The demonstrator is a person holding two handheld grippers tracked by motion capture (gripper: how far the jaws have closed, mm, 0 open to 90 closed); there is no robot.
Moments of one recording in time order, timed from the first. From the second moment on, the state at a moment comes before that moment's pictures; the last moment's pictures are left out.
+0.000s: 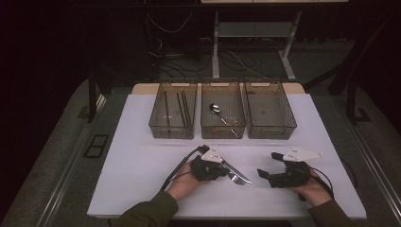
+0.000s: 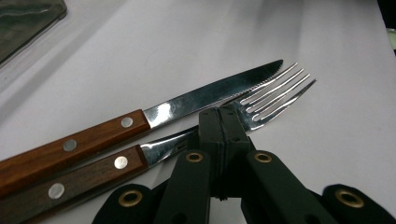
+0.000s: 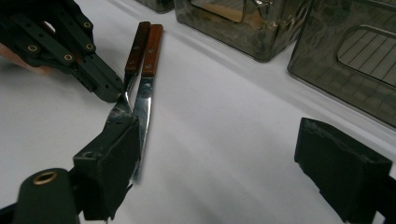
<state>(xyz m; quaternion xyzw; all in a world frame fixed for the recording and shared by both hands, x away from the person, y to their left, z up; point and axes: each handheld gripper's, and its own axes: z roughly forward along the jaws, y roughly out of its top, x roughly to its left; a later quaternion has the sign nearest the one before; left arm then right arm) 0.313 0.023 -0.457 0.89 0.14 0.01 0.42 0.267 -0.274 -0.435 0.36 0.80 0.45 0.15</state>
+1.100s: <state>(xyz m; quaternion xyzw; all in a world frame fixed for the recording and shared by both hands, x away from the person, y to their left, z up) 0.293 0.081 -0.440 0.87 0.21 0.03 0.45 0.287 -0.254 -0.424 0.34 0.85 0.40 0.09</state>
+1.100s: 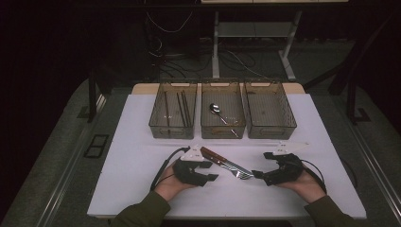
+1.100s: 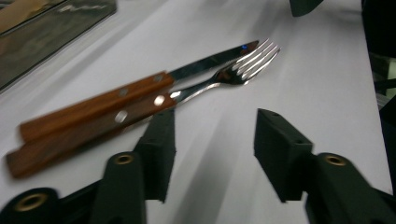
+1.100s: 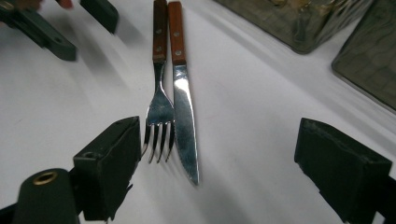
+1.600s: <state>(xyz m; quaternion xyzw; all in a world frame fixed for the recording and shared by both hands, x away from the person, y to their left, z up) 0.276 0.147 -0.438 0.85 0.26 0.07 0.46 0.324 -0.201 -0.405 0.31 0.89 0.32 0.08</state>
